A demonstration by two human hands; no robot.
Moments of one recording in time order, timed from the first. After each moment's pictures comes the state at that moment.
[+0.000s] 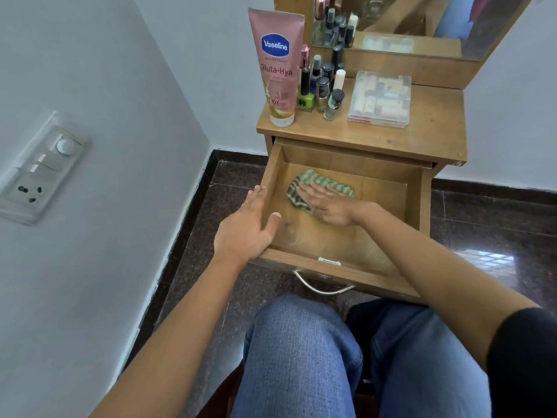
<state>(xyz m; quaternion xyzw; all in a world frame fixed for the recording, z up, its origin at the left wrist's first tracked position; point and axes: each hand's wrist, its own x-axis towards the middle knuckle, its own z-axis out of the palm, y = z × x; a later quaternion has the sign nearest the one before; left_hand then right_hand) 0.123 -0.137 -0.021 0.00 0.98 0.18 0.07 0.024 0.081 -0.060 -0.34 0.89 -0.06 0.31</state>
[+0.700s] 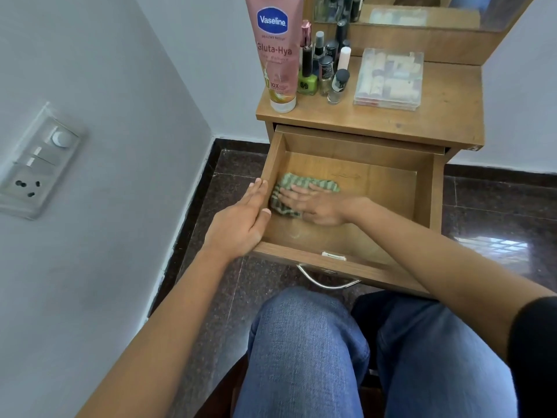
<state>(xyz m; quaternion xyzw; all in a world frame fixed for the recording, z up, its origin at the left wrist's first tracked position) 0.125 -0.156 -0.018 0.09 0.98 0.18 0.09 0.035 0.054 -0.061 -0.44 0.85 -0.04 0.30</state>
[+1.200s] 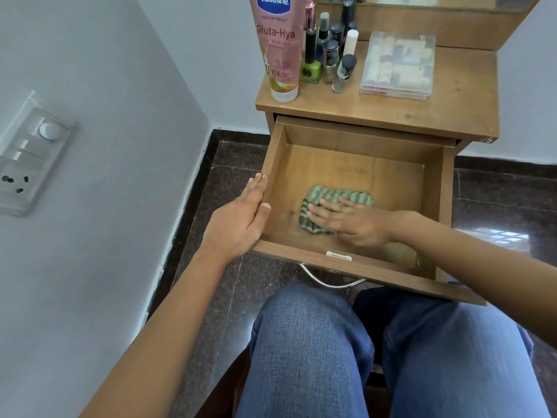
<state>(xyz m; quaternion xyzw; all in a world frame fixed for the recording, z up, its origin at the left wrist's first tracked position) 0.127 -0.157 -0.020 0.07 0.97 0.23 0.09 0.069 0.114 -0.074 -0.46 0.83 -0.03 0.32</state>
